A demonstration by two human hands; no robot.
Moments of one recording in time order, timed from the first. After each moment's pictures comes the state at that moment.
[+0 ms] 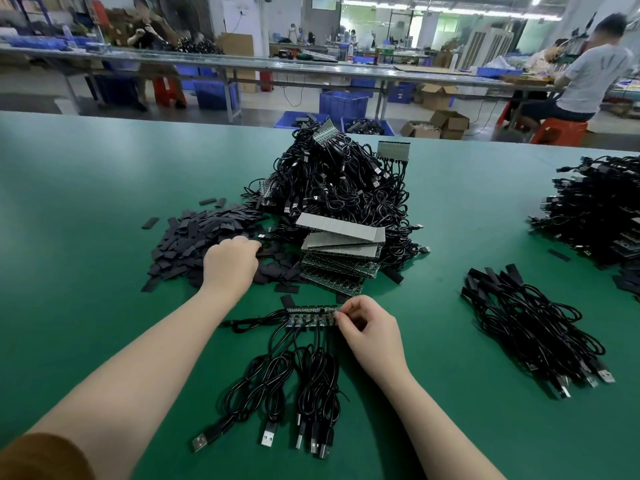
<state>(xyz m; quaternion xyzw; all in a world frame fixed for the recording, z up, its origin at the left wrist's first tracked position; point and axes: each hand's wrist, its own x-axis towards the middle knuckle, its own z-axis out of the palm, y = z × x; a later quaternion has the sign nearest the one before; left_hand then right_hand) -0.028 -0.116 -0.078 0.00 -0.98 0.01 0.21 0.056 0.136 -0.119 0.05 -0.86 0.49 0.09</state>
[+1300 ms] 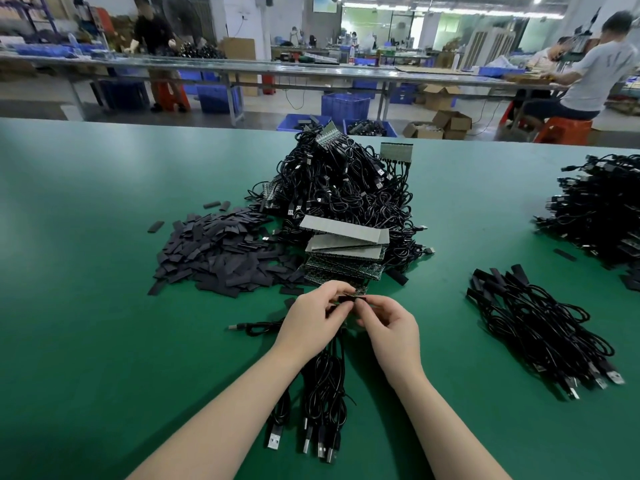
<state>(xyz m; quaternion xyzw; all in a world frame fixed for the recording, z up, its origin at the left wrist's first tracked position) 0.041 -0.008 -0.105 -0.13 -0.86 -0.47 0.11 0.055 0.141 -0.117 -0.03 -0.74 0.67 0.10</state>
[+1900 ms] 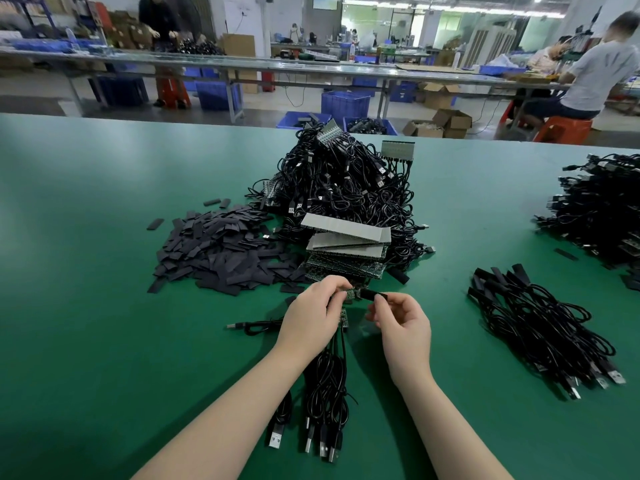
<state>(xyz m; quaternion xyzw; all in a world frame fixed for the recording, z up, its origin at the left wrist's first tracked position) 0.042 -0.005 -0.104 -0.12 -0.89 -0.41 0.15 0.054 0.146 -0.119 -0.08 -0.68 0.72 0.15</state>
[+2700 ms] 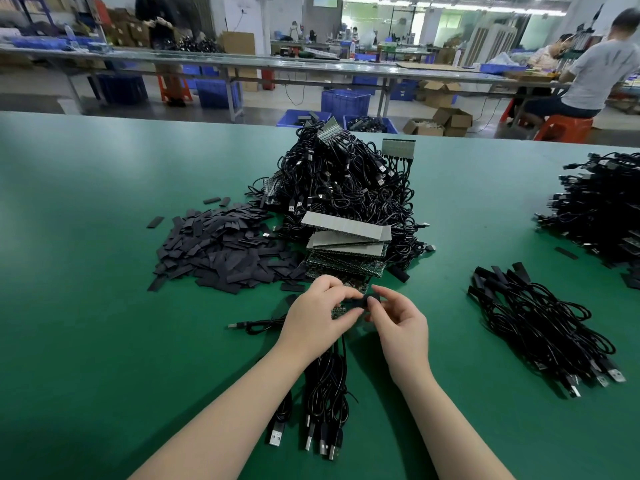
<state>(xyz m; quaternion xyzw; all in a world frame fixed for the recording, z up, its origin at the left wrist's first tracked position) 0.045 -0.004 -0.103 -0.17 -0.89 -0.39 0.16 0.058 0.146 -0.113 -0.04 -0.69 0.71 0.13</state>
